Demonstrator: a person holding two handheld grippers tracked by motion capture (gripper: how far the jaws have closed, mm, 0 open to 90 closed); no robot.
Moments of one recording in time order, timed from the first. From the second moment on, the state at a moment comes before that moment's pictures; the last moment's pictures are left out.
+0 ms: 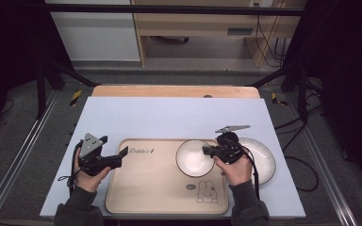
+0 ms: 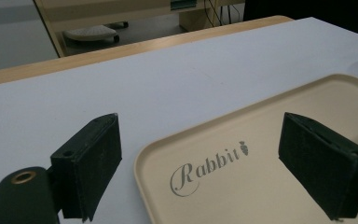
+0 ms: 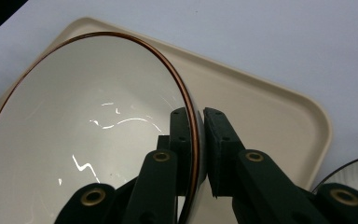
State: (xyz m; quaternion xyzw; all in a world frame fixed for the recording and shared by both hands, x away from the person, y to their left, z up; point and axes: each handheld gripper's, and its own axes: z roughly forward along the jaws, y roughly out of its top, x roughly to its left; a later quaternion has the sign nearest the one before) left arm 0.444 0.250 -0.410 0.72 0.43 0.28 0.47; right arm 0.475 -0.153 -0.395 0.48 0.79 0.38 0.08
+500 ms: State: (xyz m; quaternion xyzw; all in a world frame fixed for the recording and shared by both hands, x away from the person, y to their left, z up) left arm 0.444 0.251 -0.410 0.72 0.43 0.28 0.47; right arm 0.479 -0.132 -0.404 0.46 0.80 0.38 0.07
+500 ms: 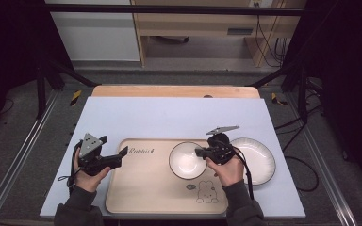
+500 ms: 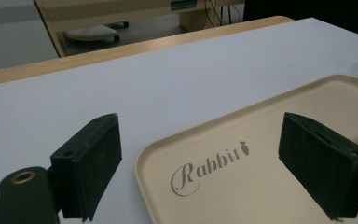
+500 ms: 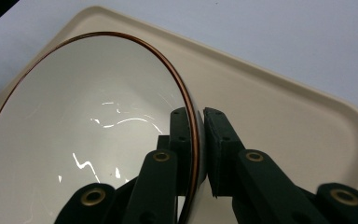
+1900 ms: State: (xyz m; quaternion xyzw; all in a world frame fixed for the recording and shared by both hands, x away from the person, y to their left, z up) left arm 0.444 0.250 -0.411 0.72 0.42 0.28 0.47; right arm 0.486 -0.093 -0.439 0.45 0.82 0.36 0.03
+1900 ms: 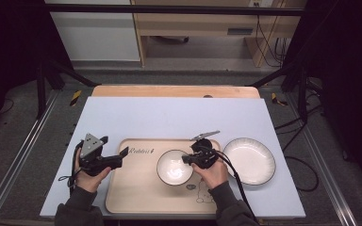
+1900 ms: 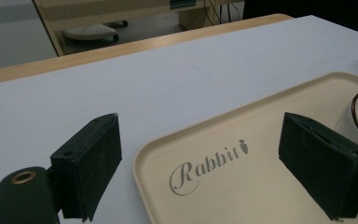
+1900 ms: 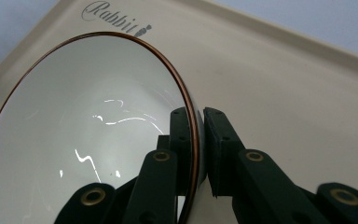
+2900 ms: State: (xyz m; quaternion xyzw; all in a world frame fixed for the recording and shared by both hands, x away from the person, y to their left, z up) left arm 0.444 0.250 -0.411 0.72 0.43 0.28 0.47; right arm 0.490 -0.092 -0.448 0.44 0.82 0.36 0.04
